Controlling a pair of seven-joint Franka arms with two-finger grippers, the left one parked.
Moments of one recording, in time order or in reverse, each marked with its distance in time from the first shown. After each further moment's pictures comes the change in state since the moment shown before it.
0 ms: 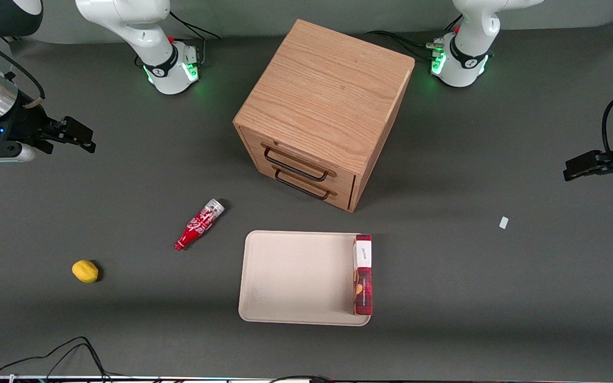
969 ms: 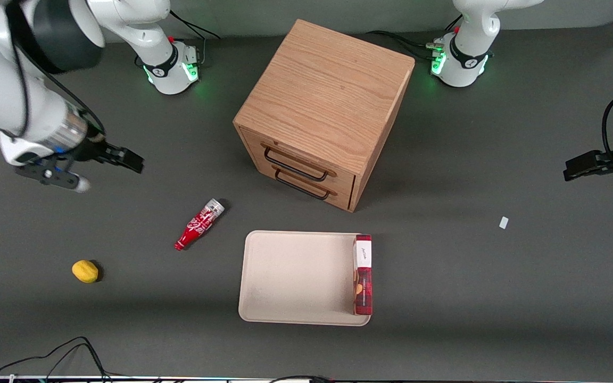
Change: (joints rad) arm 0.016 0.170 0.162 0.007 -0.002 0.084 0.540
